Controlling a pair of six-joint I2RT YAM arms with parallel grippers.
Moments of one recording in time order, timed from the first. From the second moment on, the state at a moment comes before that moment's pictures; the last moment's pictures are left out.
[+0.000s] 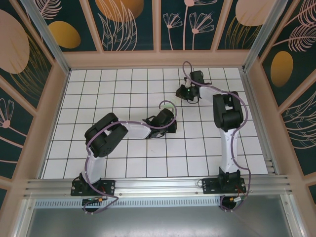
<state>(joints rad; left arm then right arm) -0.89 2.05 1.12 0.15 0.02 -0.78 0.24 2.26 1.59 -0.27 -0.47 0.47</state>
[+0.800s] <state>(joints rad) -0.82 1.54 1.03 -0.10 0.04 -0.74 0.32 1.59 1.02 -0.31 -0.22 0.50</state>
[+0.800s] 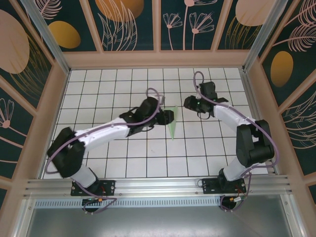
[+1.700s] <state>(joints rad) -0.73 1.23 0.57 0.00 -0.14 -0.85 0.79 1.96 1.31 -0.65 0.29 0.63</state>
